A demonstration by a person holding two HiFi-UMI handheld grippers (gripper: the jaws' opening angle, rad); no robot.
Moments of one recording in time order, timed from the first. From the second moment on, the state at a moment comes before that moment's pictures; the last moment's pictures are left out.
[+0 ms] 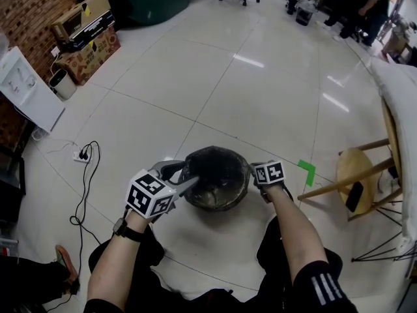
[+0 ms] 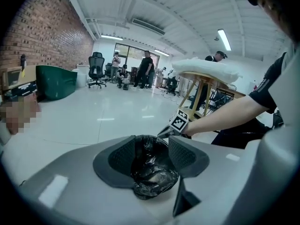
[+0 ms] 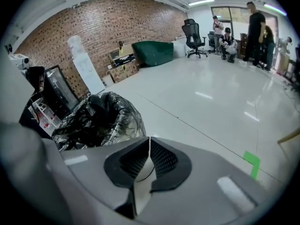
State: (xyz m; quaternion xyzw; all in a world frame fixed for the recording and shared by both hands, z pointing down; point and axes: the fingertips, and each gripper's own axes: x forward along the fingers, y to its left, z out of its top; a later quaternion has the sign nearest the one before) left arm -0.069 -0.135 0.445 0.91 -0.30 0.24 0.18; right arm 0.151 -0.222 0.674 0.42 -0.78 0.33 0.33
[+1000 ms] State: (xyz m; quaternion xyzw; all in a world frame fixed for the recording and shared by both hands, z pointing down) left arm -0.053 -0.113 0.416 0.93 -0.28 0.22 0.14; right arm 0.053 -0.116 0.414 0.35 -0.91 0.17 0.17
